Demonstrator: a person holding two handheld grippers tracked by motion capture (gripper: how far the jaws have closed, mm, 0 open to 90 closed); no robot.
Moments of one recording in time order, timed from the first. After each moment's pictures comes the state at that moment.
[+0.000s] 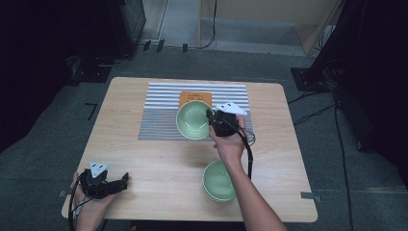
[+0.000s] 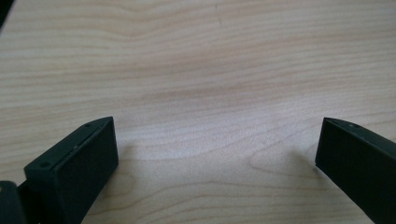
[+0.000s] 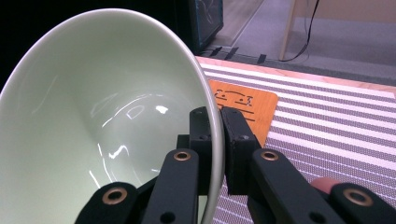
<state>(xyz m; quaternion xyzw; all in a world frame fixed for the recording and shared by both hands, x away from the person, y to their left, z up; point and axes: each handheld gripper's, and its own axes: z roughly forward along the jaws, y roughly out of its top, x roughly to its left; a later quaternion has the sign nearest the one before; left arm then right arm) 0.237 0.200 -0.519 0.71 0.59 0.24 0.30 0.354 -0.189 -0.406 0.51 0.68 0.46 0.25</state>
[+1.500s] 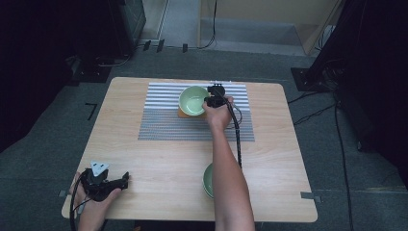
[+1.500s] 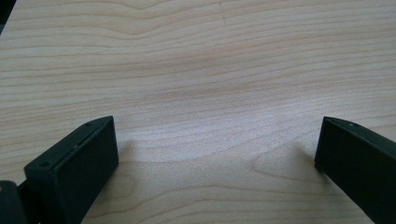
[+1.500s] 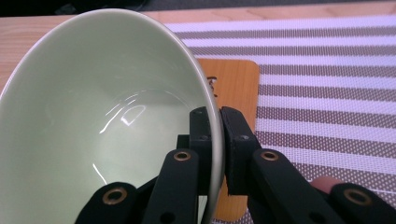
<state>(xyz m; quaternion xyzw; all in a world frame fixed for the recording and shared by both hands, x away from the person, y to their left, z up) 0.239 0.198 -0.520 0.71 0.59 0.25 0.29 0.496 -0.176 -0.454 0.65 0.66 0.34 0.17</state>
